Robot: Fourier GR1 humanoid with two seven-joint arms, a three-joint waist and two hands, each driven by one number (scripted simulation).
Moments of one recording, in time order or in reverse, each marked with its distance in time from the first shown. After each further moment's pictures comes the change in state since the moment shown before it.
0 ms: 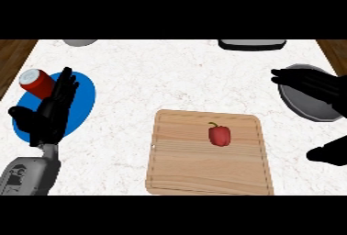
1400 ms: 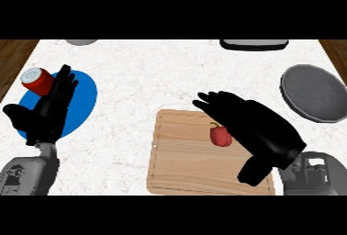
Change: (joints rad) left arm -0.005 -0.039 0.057 -0.034 -0.047 -0.058 0.039; right arm -0.112 0.477 0.248 -0.092 0.326 0.225 0.485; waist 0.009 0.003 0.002
